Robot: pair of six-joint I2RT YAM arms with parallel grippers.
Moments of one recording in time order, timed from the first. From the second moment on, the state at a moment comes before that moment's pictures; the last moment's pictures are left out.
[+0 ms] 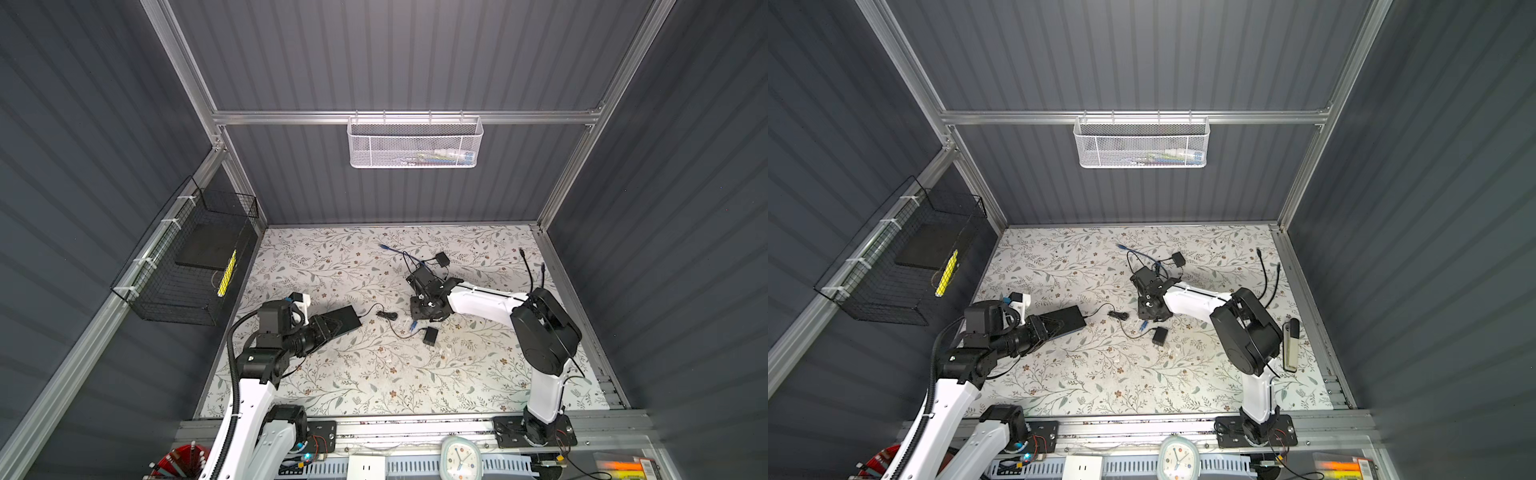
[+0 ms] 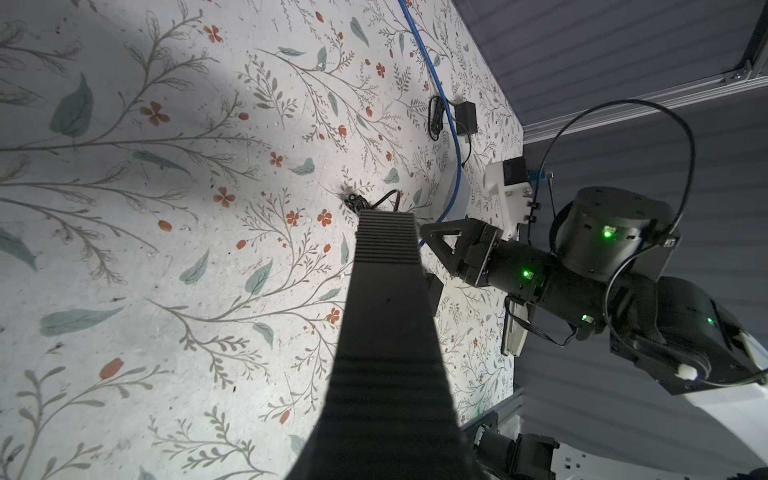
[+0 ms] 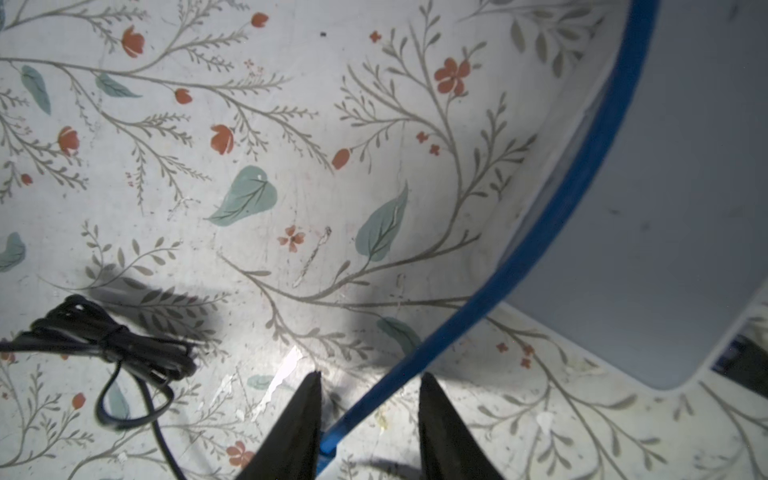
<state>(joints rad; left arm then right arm) -0.09 0.71 0.65 -0.69 0.57 -0.68 0.72 1.91 1.26 -0.52 0.12 0.60</state>
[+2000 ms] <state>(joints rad) -0.09 0.78 0.64 -0.62 0.65 -0.69 0.43 0.82 0.73 -0.29 0.24 0.90</state>
